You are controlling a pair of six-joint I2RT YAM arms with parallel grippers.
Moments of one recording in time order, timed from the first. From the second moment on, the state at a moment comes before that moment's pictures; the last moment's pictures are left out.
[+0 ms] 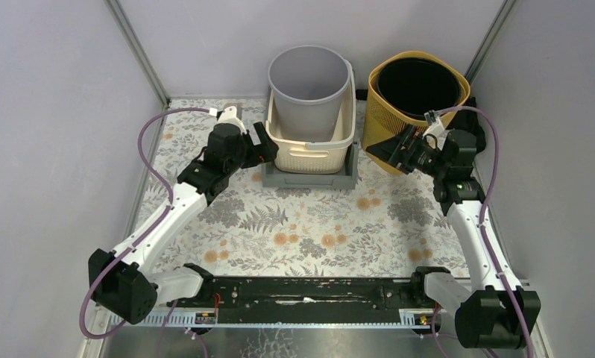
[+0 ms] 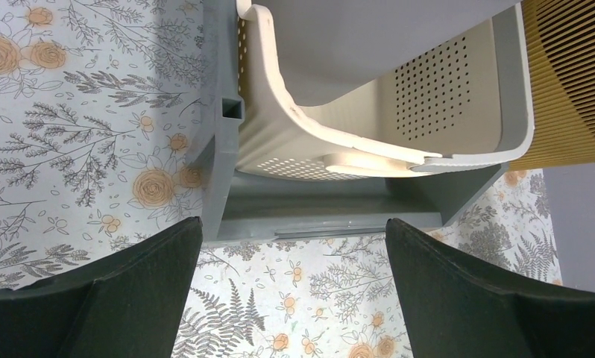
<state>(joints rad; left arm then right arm) -0.44 1.20 1.04 -0.30 -0.08 -0.57 -0.02 1.02 0.85 -0.12 -0.78 0.75</state>
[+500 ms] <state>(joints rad) -0.44 1.21 1.03 -0.30 -0.10 -0.55 0.12 1.11 1.22 -0.42 -0.58 0.53</state>
